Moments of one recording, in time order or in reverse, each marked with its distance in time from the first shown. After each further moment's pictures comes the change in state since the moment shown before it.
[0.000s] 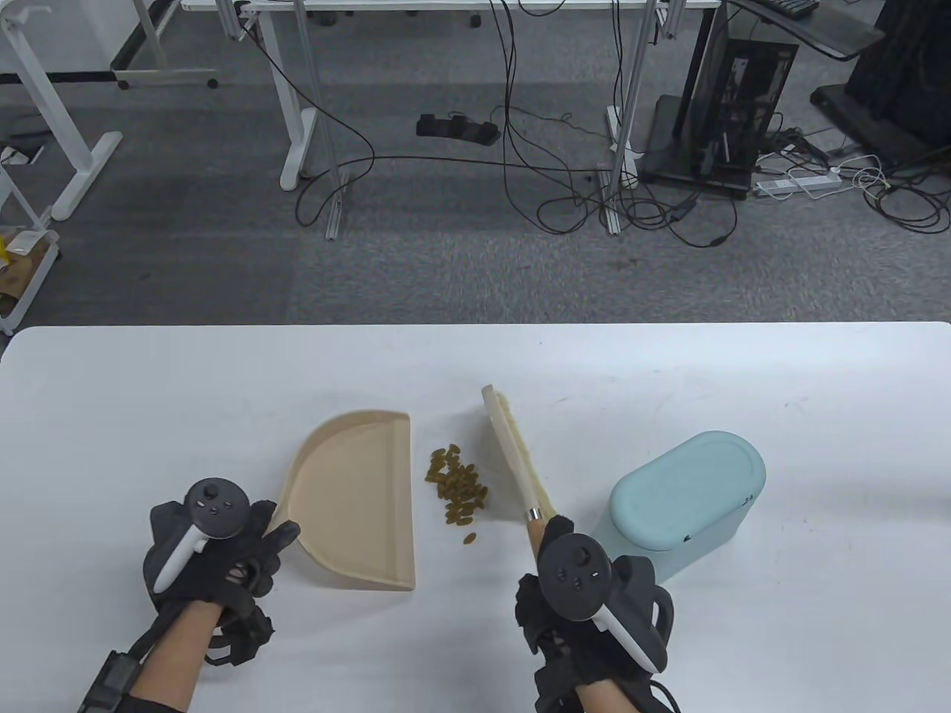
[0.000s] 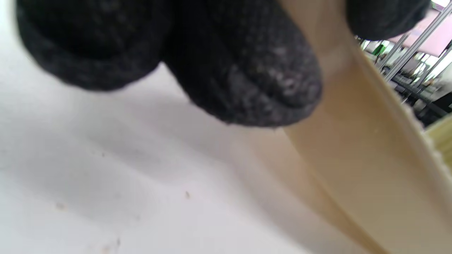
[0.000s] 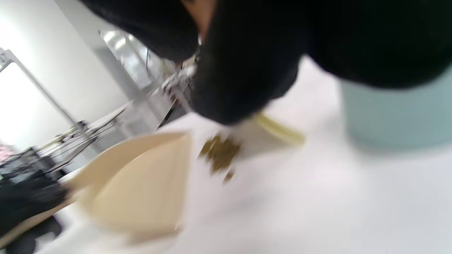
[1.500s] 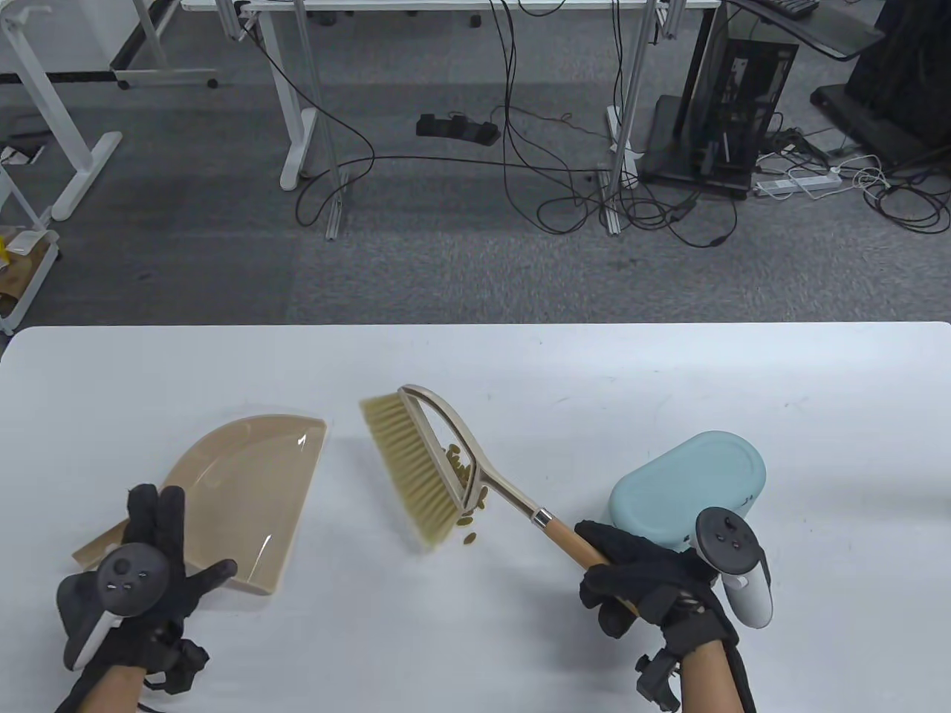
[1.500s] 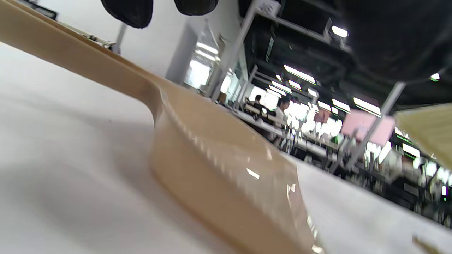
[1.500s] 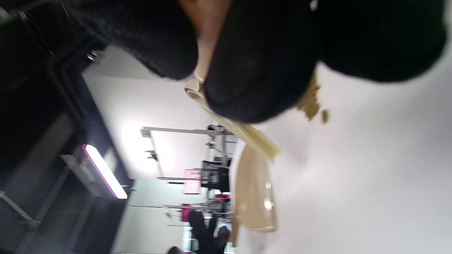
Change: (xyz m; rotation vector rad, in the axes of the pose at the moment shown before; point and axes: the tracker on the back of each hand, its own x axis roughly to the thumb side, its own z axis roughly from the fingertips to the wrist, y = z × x) left_hand -0.111 0.025 0.035 0.462 -0.116 0.153; right_hand -0.127 -0.012 -0.049 0.201 -0.318 -0.859
